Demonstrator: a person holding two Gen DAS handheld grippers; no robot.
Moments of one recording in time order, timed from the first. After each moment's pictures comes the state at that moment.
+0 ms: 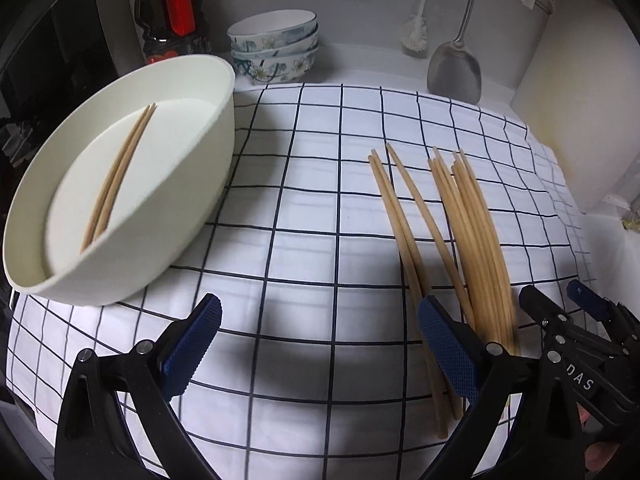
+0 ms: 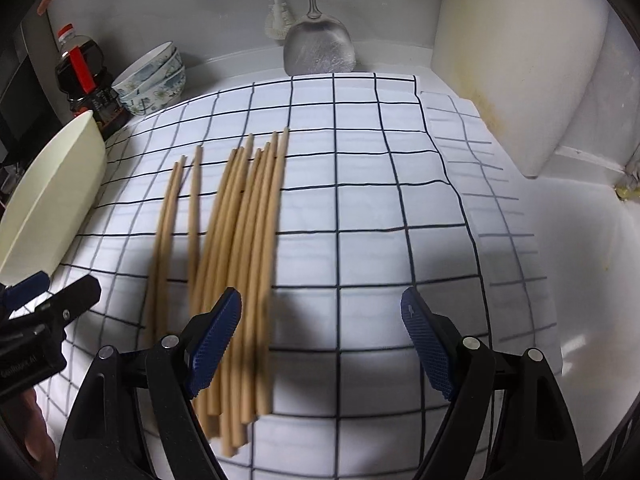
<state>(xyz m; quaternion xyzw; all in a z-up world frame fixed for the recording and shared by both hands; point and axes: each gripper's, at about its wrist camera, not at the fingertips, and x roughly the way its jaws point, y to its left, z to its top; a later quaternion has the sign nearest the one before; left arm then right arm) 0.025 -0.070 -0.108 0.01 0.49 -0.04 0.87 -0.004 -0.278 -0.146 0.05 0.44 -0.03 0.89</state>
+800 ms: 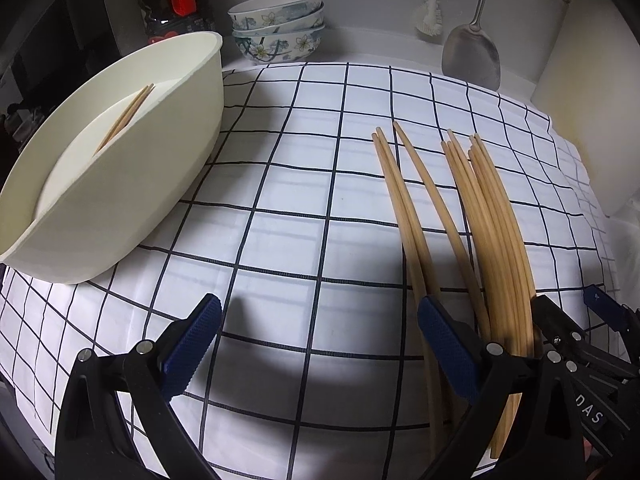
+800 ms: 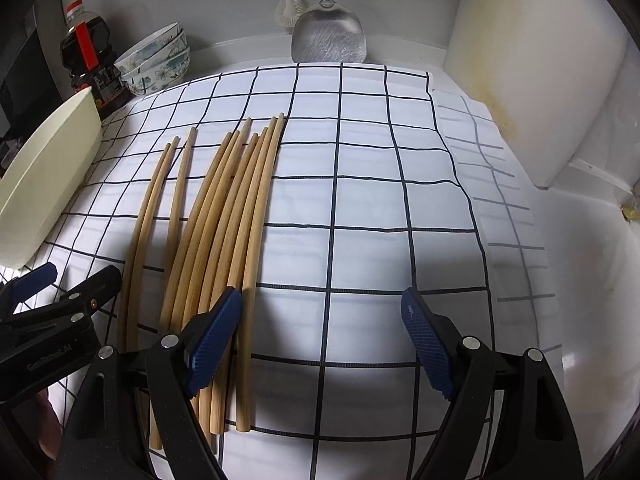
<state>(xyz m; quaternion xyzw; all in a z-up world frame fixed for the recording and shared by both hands) 0.029 -0.088 -0.136 0.01 0.49 -0.01 0.87 0.006 -0.280 -0.158 0.01 0.45 -0.02 0.89</state>
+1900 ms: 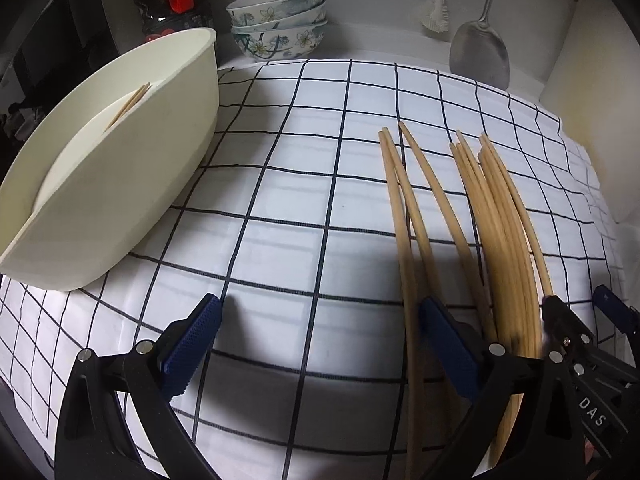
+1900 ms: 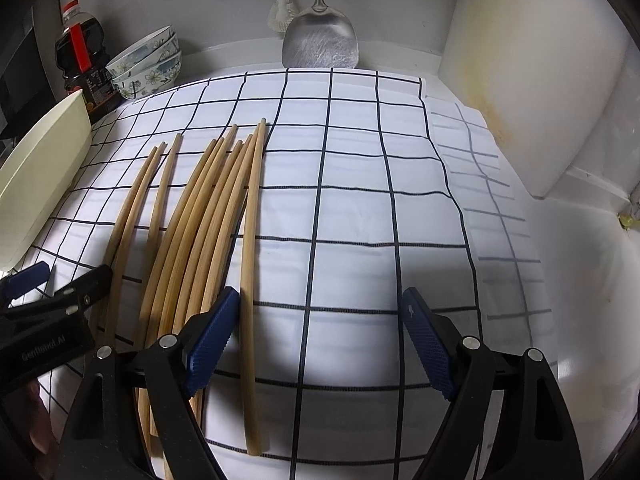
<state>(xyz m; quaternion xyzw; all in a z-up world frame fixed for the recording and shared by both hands) 0.044 -0.090 -0.141 0.00 0.49 0.00 0.87 0.014 -0.287 -0.162 0.00 0.43 -0.02 0.90</state>
